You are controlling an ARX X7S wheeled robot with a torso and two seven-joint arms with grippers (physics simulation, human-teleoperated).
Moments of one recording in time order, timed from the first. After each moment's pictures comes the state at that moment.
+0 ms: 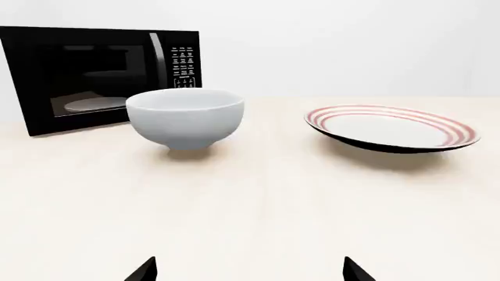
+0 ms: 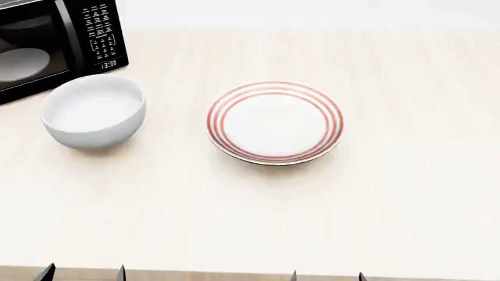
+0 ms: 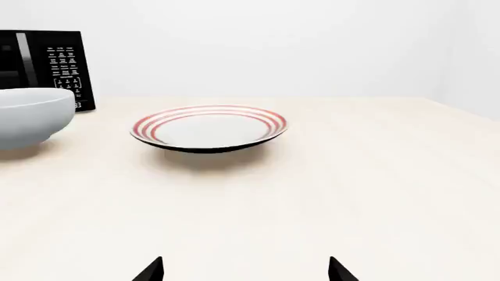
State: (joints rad) left arm 0.00 0.00 0.00 0.00 0.00 0.00 0.00; right arm 0.00 0.00 0.00 0.00 0.00 0.00 0.00
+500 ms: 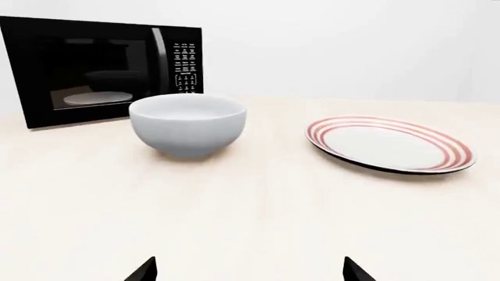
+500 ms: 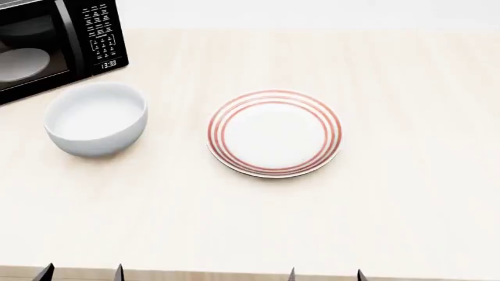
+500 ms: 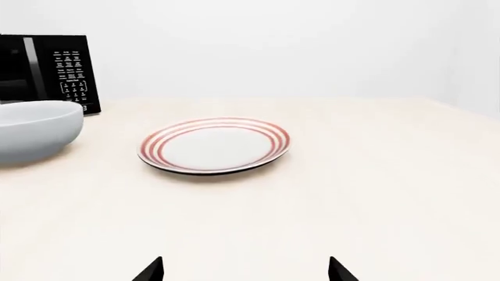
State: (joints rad) left arm -0.01 -0.05 0.04 -0.02 -0.08 0.01 -0.05; right arm 0.00 0.05 -0.06 -0.04 0.06 0.03 0.05
